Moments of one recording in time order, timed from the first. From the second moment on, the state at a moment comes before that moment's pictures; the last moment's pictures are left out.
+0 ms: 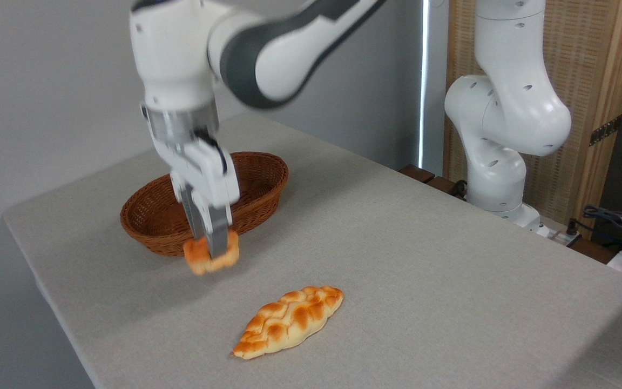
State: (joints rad) arm -0.13 0.06 -0.06 -1.84 -0.05 1.97 0.65
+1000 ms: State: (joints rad) arm -0.22 0.24 -0.27 -1.72 -0.10 2.08 0.33
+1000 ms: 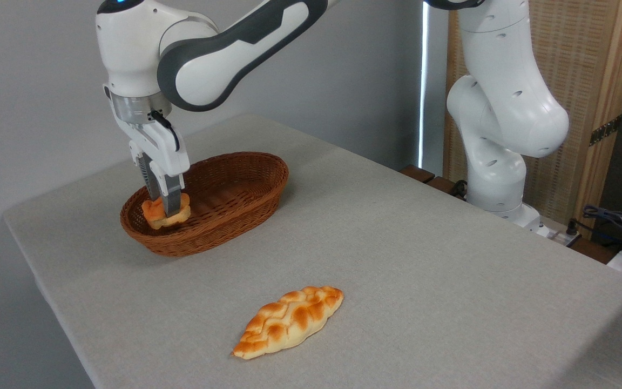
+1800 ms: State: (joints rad) arm -0.21 0.20 -0.23 -1.61 -0.08 1.88 0.40
